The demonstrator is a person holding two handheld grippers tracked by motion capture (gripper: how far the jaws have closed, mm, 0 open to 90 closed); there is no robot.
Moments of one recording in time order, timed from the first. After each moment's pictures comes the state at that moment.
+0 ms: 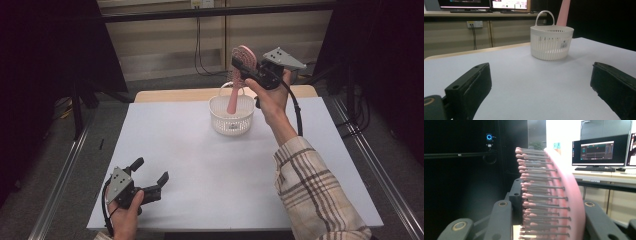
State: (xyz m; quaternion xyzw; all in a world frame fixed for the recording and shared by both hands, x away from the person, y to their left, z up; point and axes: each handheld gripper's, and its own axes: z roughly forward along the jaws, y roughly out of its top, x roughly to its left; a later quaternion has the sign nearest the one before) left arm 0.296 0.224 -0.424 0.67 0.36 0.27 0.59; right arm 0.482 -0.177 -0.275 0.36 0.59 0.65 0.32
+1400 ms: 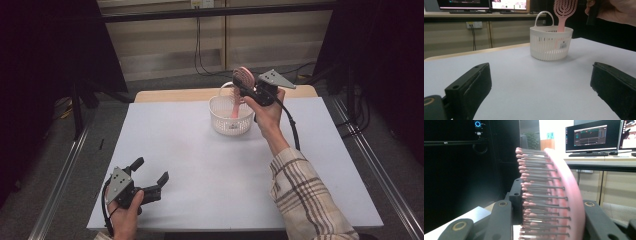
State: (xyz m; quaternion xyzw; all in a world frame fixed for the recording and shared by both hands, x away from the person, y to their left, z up) left arm 0.296 0.224 -0.423 0.67 0.35 0.27 0.59; right arm 0.493 -0.178 -0.344 0.39 0.59 0.63 0.32
